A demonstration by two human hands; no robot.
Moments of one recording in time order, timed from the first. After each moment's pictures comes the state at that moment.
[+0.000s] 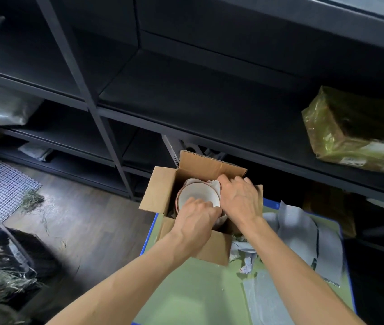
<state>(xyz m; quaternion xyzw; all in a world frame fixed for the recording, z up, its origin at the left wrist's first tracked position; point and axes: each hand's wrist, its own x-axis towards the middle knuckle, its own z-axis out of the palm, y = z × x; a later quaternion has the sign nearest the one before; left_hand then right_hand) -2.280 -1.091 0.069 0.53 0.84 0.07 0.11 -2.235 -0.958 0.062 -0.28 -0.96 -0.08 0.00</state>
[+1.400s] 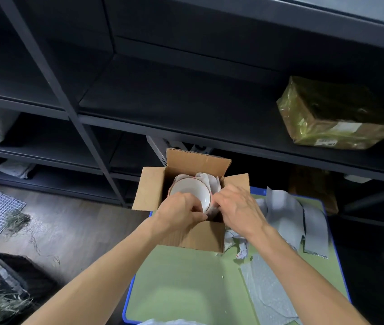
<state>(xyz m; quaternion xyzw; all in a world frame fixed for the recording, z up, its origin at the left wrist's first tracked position) -2.309 -1.106 0.058 0.46 0.81 0.21 0.29 -2.176 -0.964 0.069 -0.15 -0.99 0.04 -0.02</state>
